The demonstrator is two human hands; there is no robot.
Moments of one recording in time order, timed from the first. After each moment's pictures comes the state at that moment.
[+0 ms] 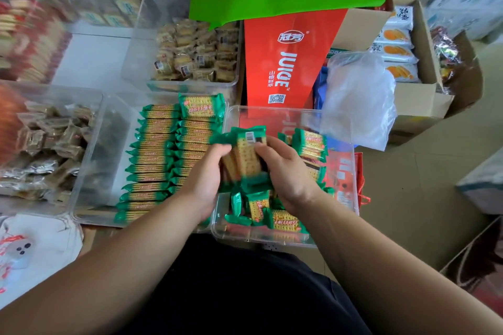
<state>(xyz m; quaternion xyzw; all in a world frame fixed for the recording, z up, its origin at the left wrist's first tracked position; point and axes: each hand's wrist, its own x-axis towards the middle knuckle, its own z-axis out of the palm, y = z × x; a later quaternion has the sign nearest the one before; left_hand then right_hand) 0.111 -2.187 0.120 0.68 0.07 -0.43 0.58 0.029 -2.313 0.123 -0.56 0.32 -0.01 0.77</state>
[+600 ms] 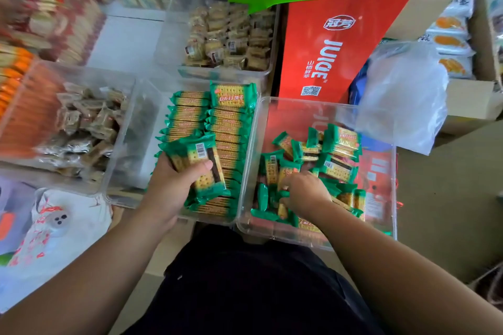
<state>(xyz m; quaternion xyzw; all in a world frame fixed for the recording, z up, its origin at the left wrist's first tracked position) 0.146 -2.086 0.097 0.78 0.09 -0.27 0.56 0.026 -2.316 0.010 -0.91 0.19 0.30 0.22</state>
